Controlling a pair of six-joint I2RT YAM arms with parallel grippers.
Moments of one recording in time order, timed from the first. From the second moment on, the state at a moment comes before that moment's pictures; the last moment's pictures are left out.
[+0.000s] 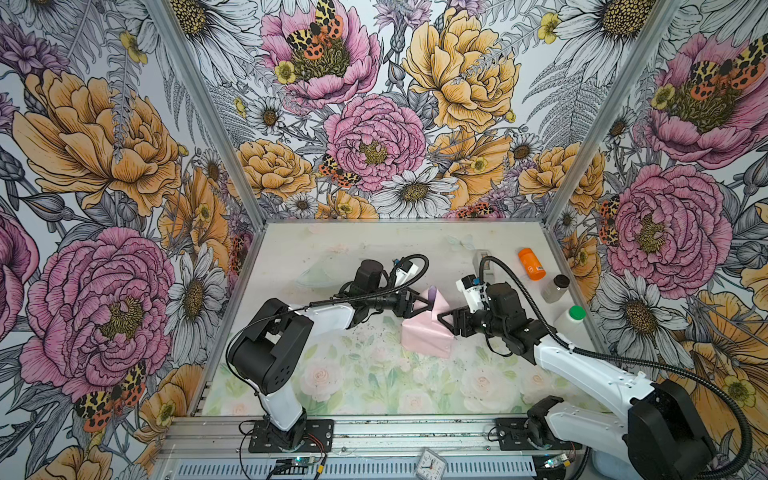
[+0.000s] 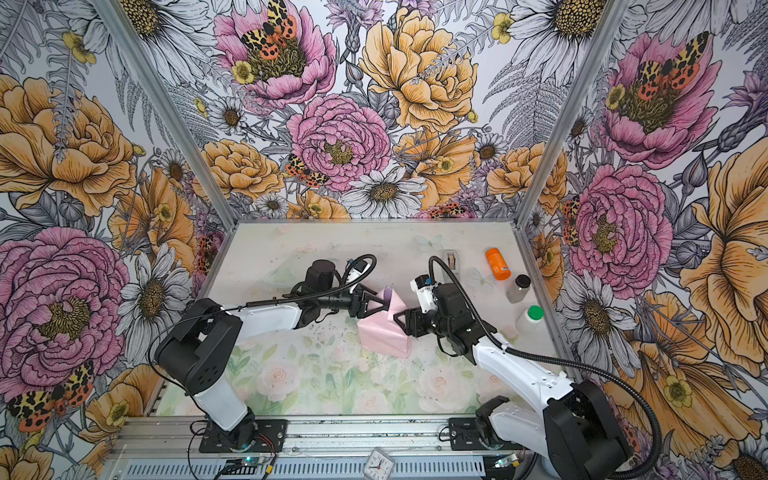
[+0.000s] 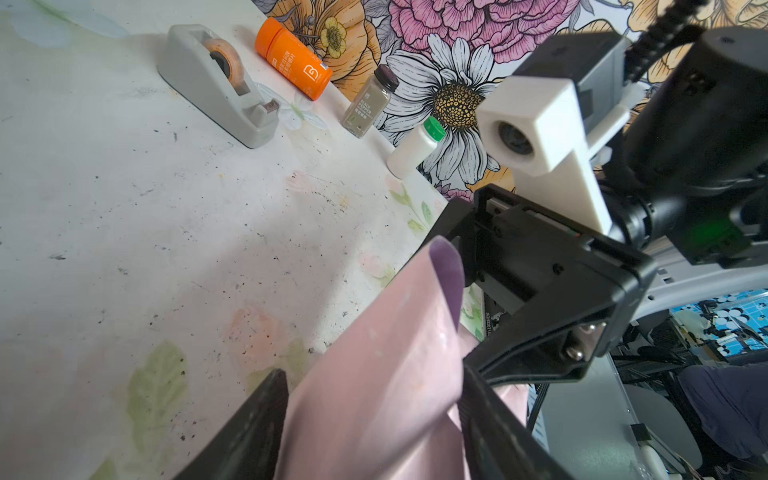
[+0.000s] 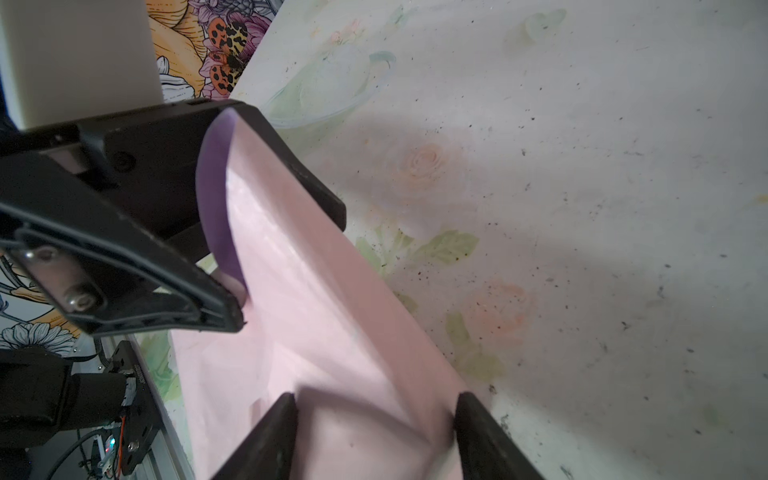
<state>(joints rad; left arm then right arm) -0.58 1.72 0.88 0.40 0.84 -0.33 0.47 1.14 0.58 -0.12 -0.41 0.32</state>
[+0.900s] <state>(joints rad) -0.55 1.77 0.96 0.19 0.90 -0.13 0.47 1.13 0.58 -0.14 -0.42 0.30</state>
